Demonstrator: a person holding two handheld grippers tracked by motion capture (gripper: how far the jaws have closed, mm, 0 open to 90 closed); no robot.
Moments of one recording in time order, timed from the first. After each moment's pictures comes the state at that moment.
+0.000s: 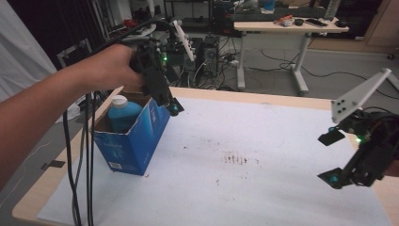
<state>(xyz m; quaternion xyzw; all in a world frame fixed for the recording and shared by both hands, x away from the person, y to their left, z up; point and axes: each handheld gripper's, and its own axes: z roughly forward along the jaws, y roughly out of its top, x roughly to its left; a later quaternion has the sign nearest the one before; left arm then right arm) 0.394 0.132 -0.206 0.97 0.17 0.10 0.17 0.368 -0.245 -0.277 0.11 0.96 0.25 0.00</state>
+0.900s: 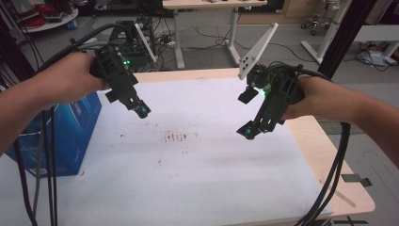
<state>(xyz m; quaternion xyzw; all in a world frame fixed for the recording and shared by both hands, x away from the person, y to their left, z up) 0.405 0.059 -0.253 0.97 0.19 0.06 0.16 0.370 -0.237 -0.274 0.12 0.96 0.25 0.02</state>
